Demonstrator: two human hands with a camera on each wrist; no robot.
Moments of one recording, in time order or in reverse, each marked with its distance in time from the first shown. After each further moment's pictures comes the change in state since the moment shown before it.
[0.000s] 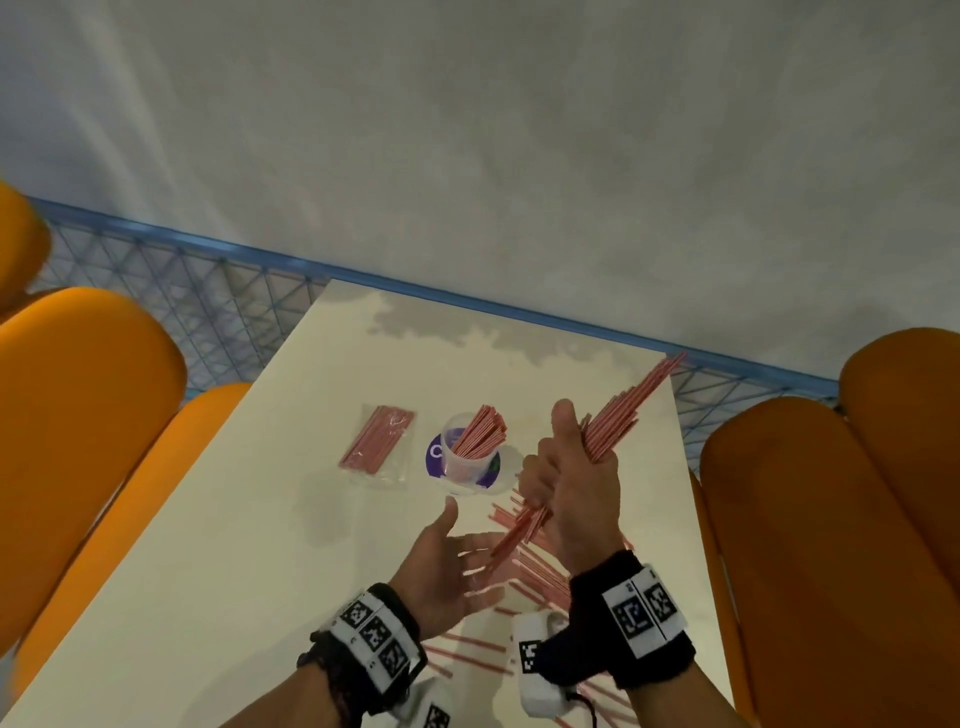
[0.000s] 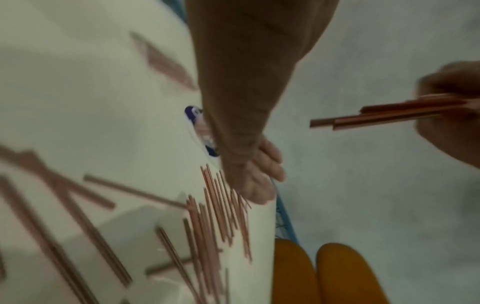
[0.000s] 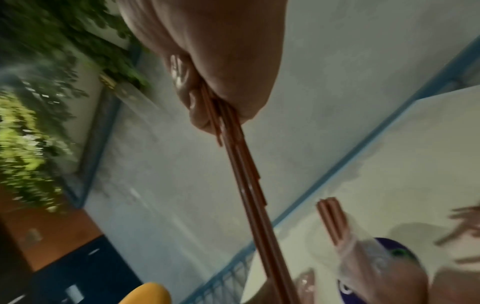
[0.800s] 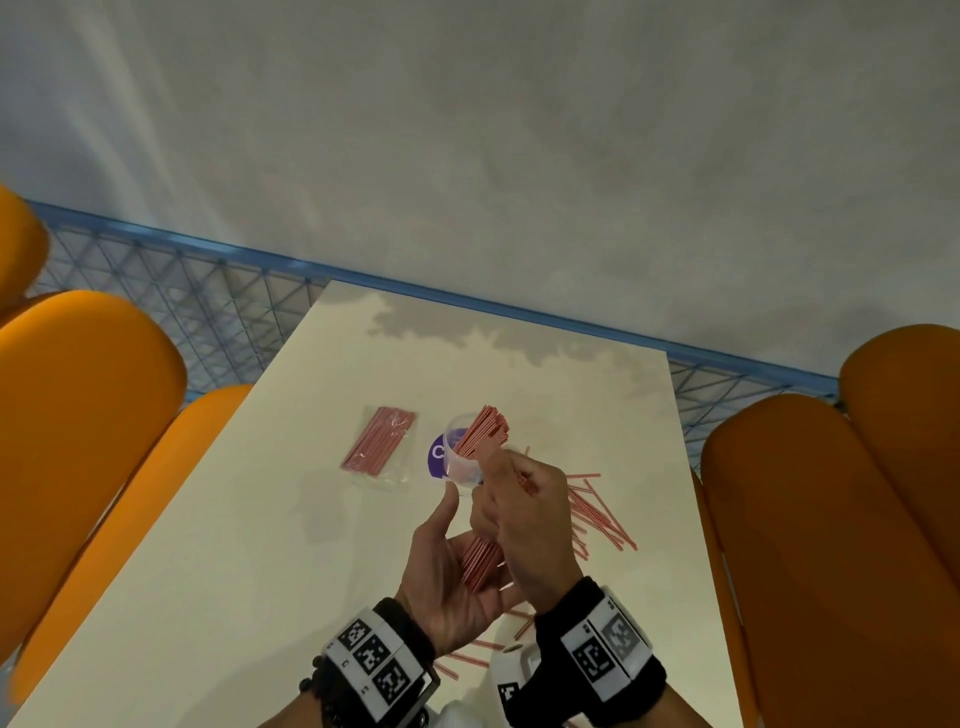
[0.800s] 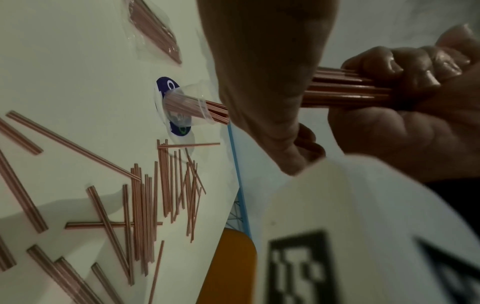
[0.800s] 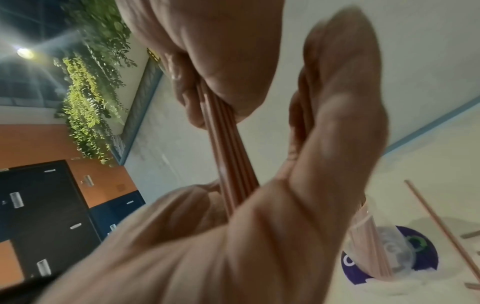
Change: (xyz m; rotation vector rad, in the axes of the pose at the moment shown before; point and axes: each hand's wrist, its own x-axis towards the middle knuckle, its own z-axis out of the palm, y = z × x) left_hand -0.035 -0.001 0.019 -0.426 -0.390 -0.012; right_hand -0.033 0.010 0.032 -0.139 -0.183 -0.079
